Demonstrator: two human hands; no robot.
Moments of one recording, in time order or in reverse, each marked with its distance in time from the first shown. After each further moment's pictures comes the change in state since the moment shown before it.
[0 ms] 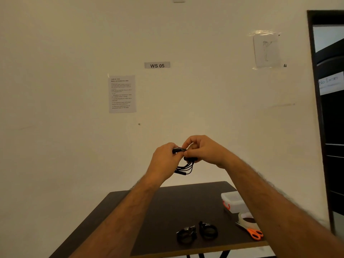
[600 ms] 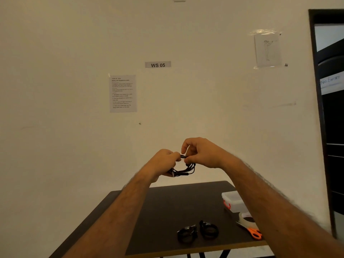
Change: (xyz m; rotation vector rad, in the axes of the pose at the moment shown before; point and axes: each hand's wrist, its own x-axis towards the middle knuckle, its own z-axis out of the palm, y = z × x) left_hand 0.004 -0.007 -0.011 -0.324 -0.327 -0.301; right_hand 0.001 -0.002 0.006 -0.323 -0.040 -0.053
